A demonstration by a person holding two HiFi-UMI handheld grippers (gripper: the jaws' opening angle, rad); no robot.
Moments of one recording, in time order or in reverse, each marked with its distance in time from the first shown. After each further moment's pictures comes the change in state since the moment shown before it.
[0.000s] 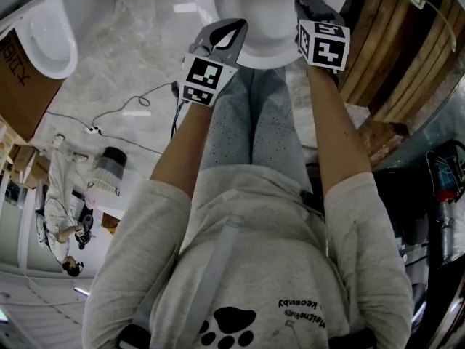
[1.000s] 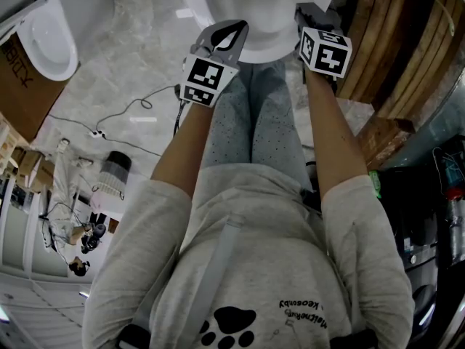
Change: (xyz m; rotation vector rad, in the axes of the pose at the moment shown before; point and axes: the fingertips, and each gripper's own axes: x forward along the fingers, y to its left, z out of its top) left arm 0.000 -0.035 -0.008 0.043 0.008 -0.025; right arm -0.027 -0.014 -0.055 0.164 0.004 -0.010
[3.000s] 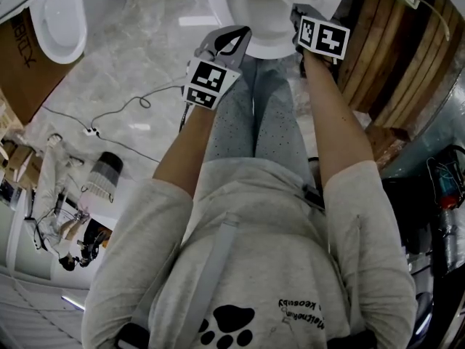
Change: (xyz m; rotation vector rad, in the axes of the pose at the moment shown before) left arm -0.058 -0.008 -0.009 -0.010 -0.055 0.041; right arm -0.003 0.043 -0.005 0.056 0.103 0.028
